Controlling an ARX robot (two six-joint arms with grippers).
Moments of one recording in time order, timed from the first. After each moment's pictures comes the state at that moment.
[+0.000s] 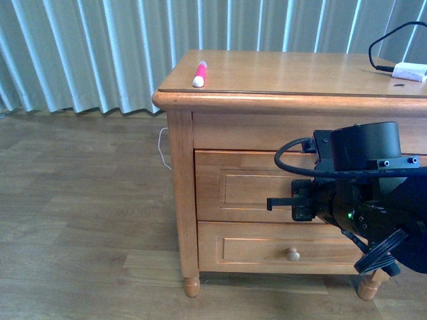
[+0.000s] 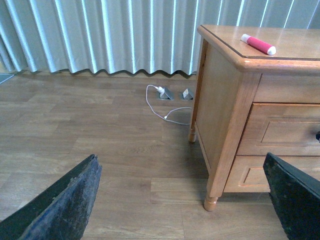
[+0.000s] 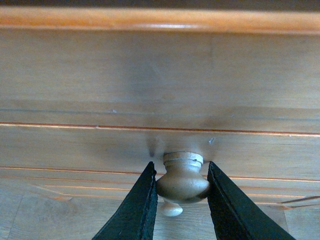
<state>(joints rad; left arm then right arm) 0.00 0.00 0.02 0.00 0.00 0.00 0.25 2.24 1.08 0.64 0.18 0.11</state>
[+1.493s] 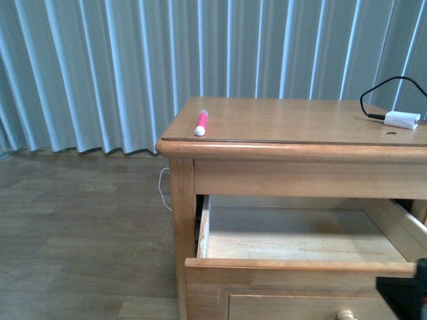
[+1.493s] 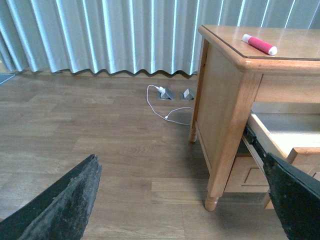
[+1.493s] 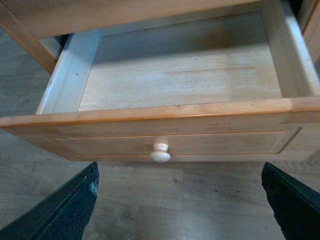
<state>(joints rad) 0.00 0.00 0.02 0.00 0.00 0.00 0.13 0.98 0.39 0.08 -0.08 0.22</state>
